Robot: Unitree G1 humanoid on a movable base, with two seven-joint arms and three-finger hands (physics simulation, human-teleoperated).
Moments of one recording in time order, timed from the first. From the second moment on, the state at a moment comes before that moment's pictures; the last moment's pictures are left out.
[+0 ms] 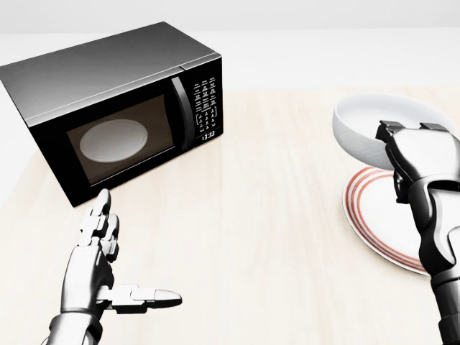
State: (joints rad) left arm -0.01 0.02 0.03 0.04 0.01 0.00 -0.03; right arm -0.64 -0.46 -0.08 0.64 -1.19 0.02 0.01
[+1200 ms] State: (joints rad) left arm -0.01 0.02 0.03 0.04 0.01 0.00 -0.03; right arm -0.59 -0.58 -0.12 0.77 -1.10 0.05 -0.05
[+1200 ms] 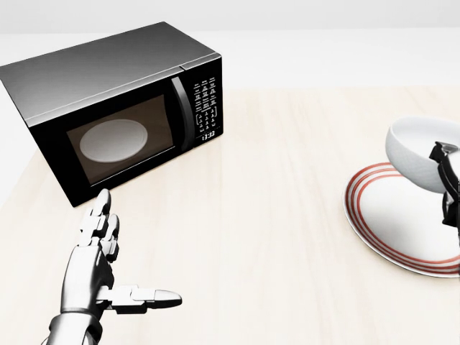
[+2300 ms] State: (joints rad) left arm -0.01 0.02 0.03 0.04 0.01 0.00 -0.03; right arm -0.64 -0.59 -0.08 0.97 -1.06 0.04 -0.14
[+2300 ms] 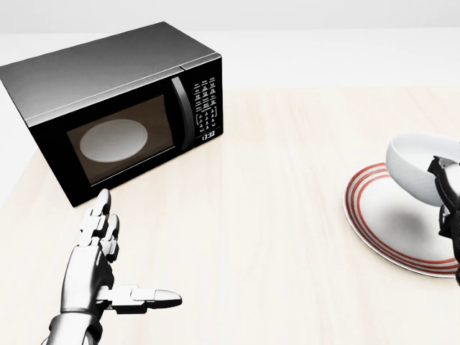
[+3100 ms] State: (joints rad) left arm -0.01 0.02 0.03 0.04 0.01 0.00 -0.03; right arm -0.66 -0.57 -0.05 1.05 -1.05 0.03 -0.19
